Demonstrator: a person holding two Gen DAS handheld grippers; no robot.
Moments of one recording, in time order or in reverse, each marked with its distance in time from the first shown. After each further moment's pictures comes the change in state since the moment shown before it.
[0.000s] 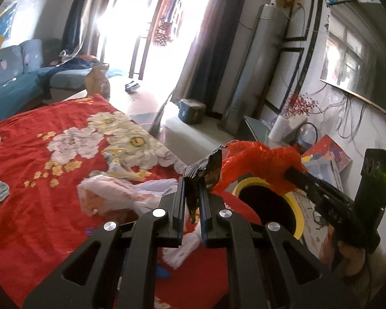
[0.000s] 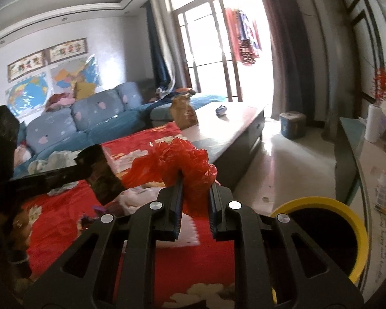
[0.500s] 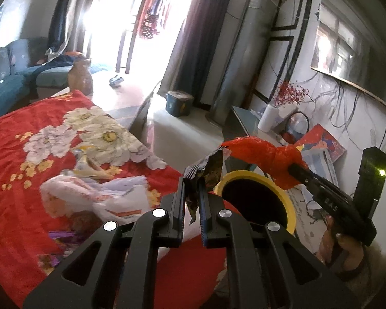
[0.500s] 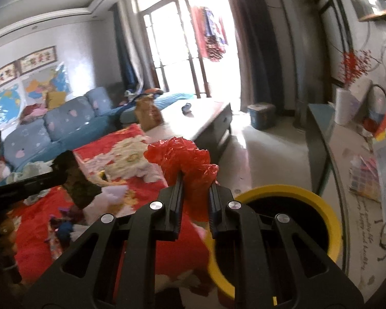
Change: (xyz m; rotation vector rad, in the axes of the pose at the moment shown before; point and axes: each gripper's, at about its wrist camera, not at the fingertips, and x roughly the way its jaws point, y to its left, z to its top) left arm 0.041 -0.041 -0.002 0.038 0.051 -0.055; right arm -0.011 -0.068 -0.011 0.097 0.011 -0.159
